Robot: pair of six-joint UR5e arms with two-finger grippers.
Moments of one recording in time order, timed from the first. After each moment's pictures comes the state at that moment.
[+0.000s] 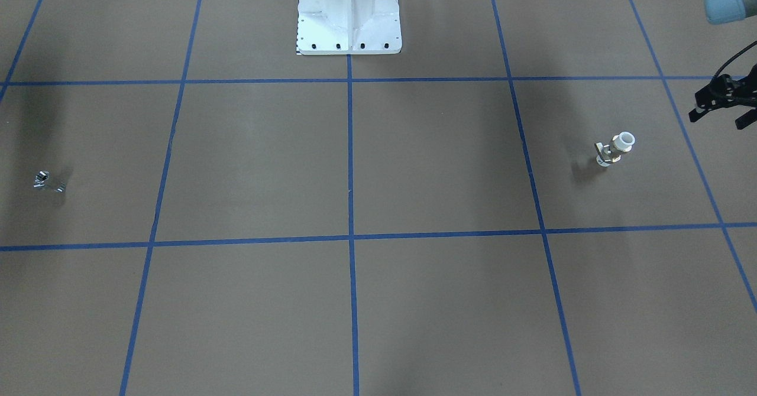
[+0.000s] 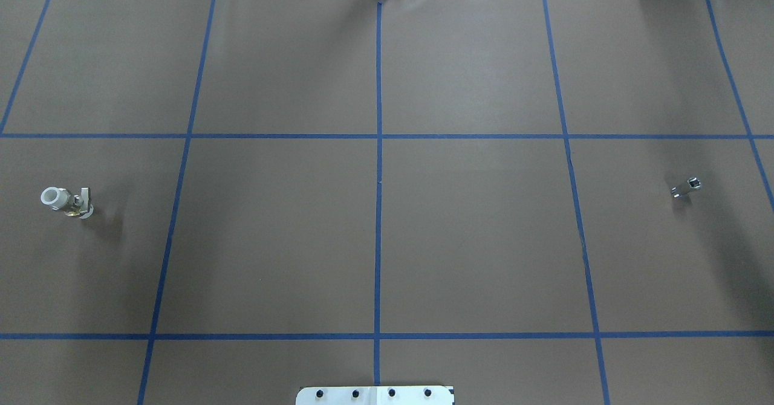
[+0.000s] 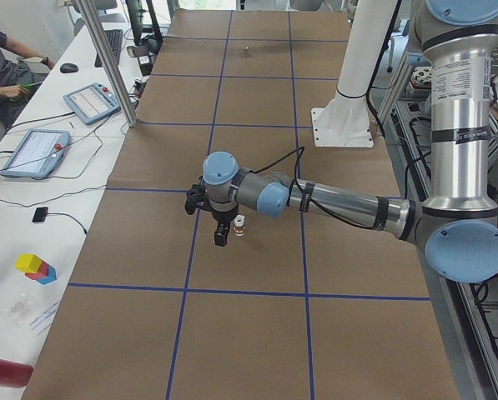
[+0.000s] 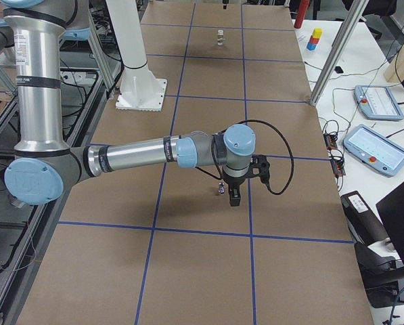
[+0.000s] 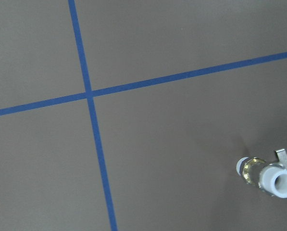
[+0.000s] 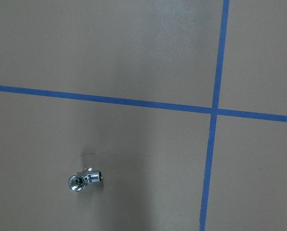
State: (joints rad) left arm -1.26 -1.48 -1.84 -1.77 -2.37 -0.31; right arm 1.49 -1.59 1.78 -1.62 2.40 0.05
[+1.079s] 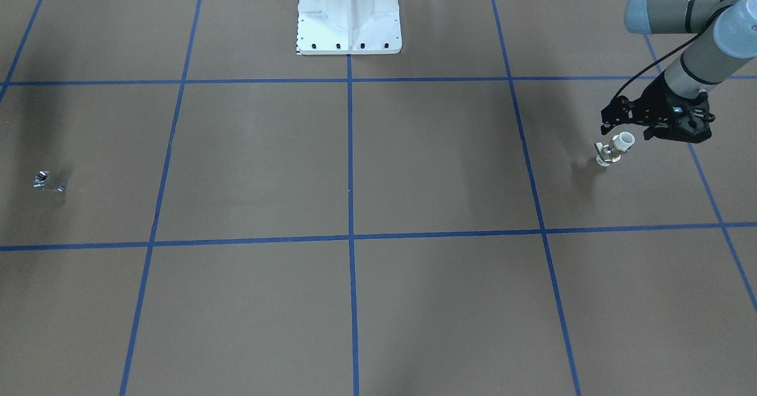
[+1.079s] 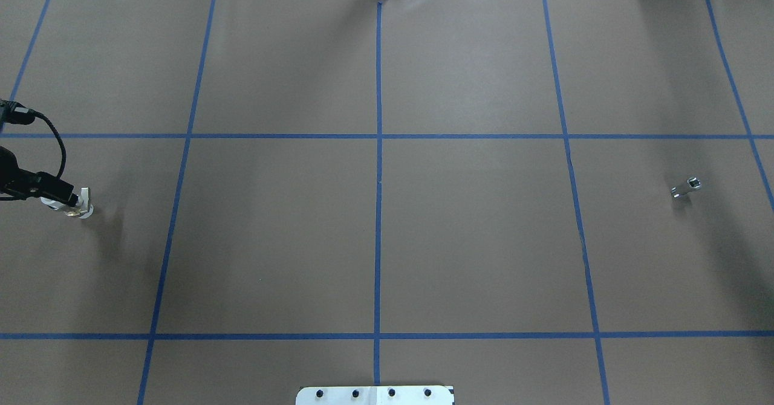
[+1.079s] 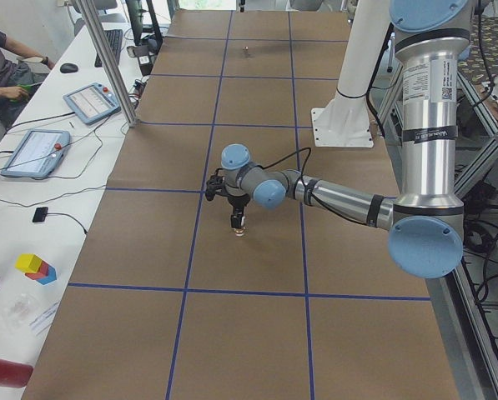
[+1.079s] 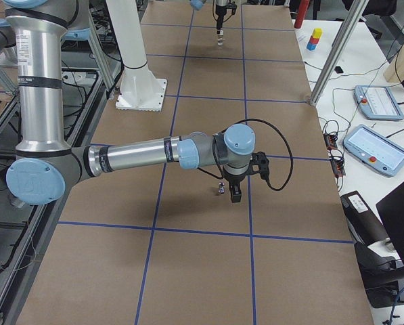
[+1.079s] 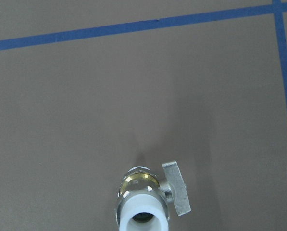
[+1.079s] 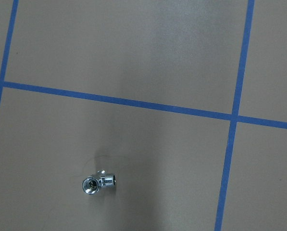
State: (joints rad) left arm -0.98 -1.50 -1.82 -1.92 -2.21 -0.61; right arm 1.47 -1.59 1.78 -1.57 2.43 0.06
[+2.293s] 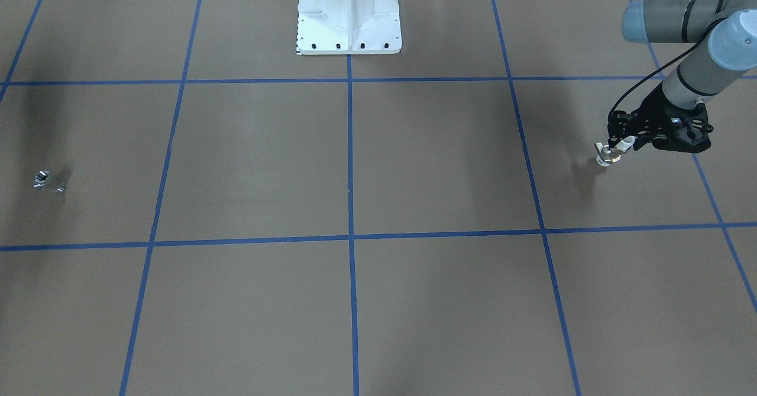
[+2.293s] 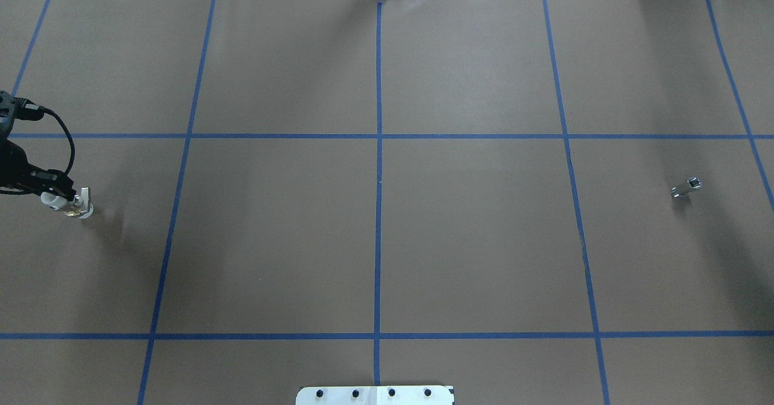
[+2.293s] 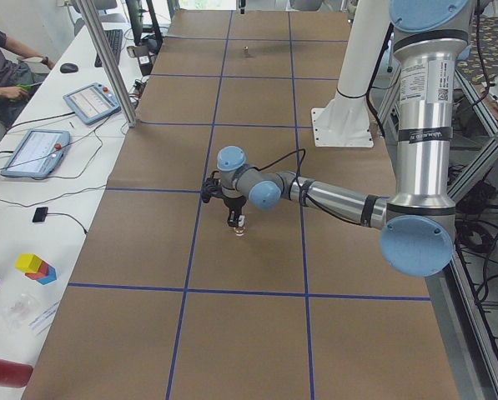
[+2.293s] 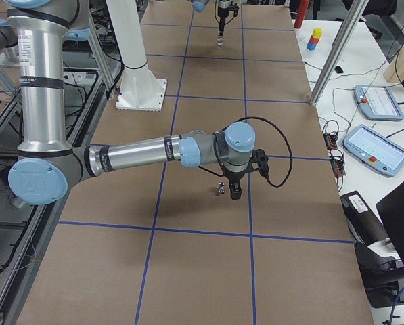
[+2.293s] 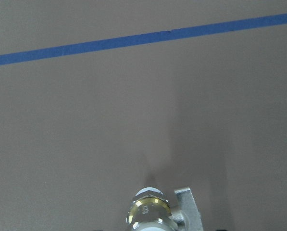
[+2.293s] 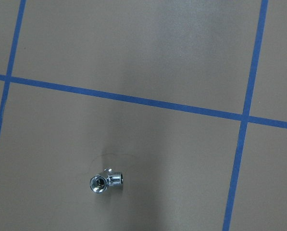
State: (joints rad) left arm -0.98 -1.53 -1.78 -1.92 -2.20 -0.62; right arm 1.44 -1.59 1.79 -1.57 2.43 0.06
